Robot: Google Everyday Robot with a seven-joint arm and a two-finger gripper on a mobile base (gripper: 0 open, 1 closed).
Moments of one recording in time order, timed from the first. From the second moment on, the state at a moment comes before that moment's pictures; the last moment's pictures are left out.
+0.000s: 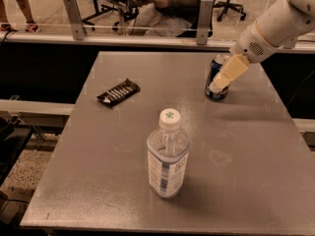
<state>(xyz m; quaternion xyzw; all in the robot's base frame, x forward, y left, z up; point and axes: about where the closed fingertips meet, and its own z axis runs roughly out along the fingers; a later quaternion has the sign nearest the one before) 0.631 -0.198 0.898 -0.49 0.82 0.10 0.26</state>
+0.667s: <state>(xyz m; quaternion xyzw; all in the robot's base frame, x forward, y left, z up) 0.633 -0.191 0.895 -0.50 0.82 0.11 0.26</state>
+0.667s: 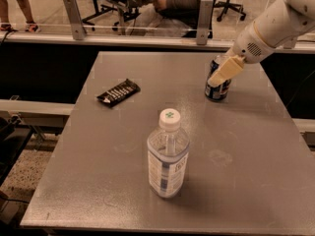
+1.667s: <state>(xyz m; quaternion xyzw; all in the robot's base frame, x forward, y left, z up) 0.622 -0.170 0.951 -0.57 0.76 0.14 0.29</state>
